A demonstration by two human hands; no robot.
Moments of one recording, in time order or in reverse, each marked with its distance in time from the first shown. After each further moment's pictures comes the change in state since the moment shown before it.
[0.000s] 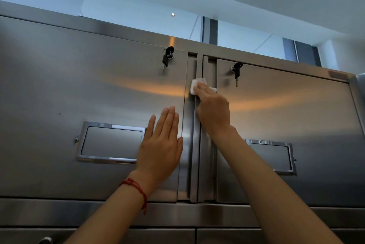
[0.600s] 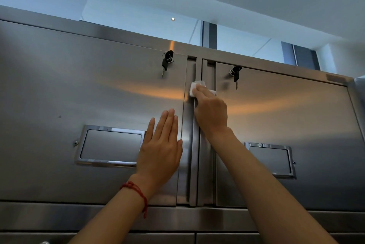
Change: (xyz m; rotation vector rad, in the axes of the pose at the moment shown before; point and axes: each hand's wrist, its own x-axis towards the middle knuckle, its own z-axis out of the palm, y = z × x) left_hand 0.001 0.002 0.001 0.000 0.000 -0.016; right_hand 0.003 -0.003 0.001 -0.042 -0.007 0.016
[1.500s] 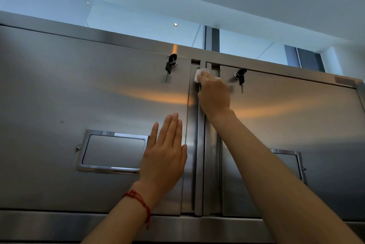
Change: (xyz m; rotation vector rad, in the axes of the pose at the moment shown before) left_hand -0.001 0.000 0.003 -0.016 0.024 -0.002; right_hand 0.050 0.008 0.005 -0.185 -0.158 0.078
